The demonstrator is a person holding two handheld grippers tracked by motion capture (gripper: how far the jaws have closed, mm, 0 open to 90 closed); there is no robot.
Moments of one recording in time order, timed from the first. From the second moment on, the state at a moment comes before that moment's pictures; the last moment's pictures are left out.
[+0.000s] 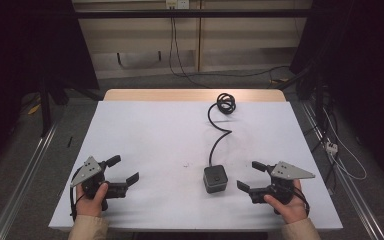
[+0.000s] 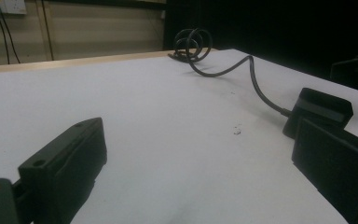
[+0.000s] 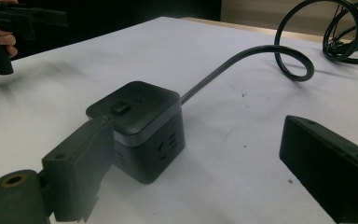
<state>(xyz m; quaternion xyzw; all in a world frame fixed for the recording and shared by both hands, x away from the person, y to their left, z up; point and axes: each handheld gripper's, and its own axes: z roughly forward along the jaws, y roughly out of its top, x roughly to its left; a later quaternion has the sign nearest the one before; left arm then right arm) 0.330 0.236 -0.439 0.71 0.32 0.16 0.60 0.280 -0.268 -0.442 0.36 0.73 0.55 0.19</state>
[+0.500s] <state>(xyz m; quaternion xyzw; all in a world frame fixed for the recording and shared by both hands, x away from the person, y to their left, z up) 0.330 0.236 -0.438 0.71 0.32 0.16 0.60 0.276 -0.278 -0.446 0.37 0.74 0.54 0.19</state>
